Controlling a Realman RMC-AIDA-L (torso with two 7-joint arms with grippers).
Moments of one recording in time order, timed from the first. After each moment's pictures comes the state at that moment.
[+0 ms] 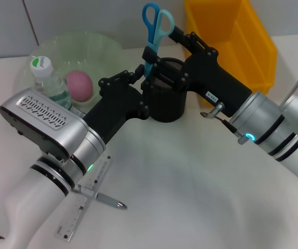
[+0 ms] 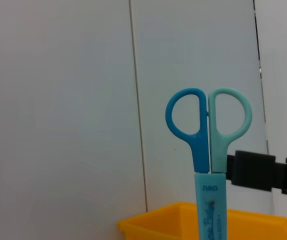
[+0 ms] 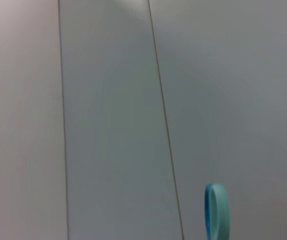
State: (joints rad) left arm -0.47 -2.08 2.50 0.66 -0.67 0.86 0.06; right arm 0.70 2.09 -0.24 0.16 -1.63 -1.47 0.43
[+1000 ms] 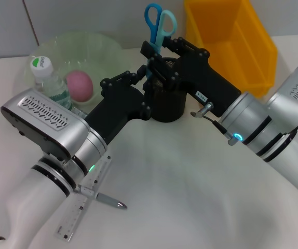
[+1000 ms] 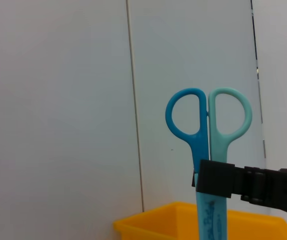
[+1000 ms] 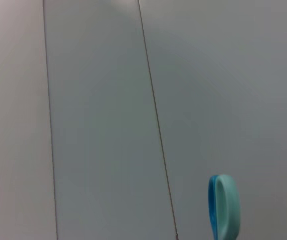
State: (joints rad) left arm -0.47 -2.08 2.51 0.67 -0.67 0.86 0.06; right arm 0.72 2.09 -0.18 0.24 -1.63 -1.41 0.37
